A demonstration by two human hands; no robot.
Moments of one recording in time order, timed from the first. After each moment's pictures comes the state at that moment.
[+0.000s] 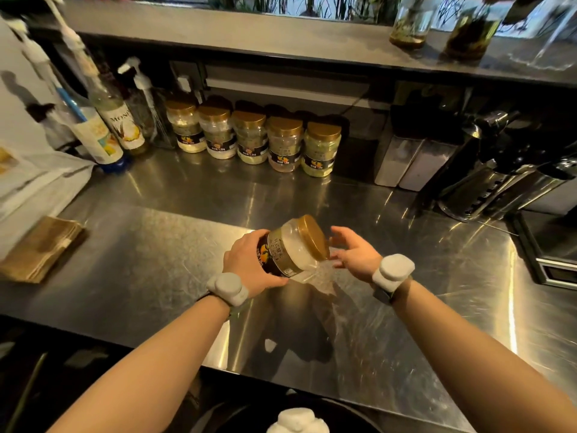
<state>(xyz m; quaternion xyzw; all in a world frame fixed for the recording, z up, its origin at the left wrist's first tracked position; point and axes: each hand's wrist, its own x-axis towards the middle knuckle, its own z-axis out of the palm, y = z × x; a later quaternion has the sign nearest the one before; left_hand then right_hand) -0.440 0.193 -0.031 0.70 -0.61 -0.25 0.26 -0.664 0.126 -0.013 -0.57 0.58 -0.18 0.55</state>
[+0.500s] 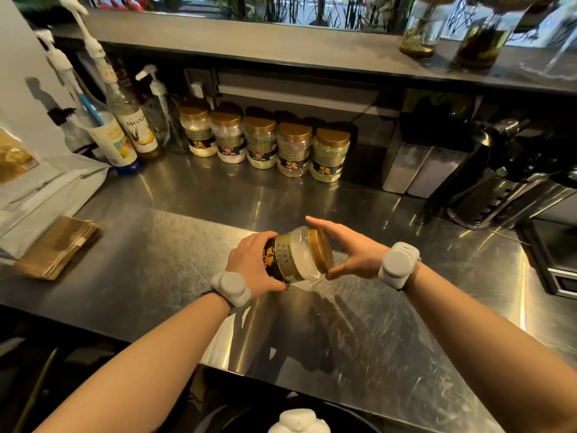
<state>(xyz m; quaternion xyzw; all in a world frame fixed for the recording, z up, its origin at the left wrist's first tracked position) -0.427 0.191 -0.027 0.68 -0.66 -0.22 0.22 -0.656 0.120 0.031 -0.80 0.40 -0.02 0.45</state>
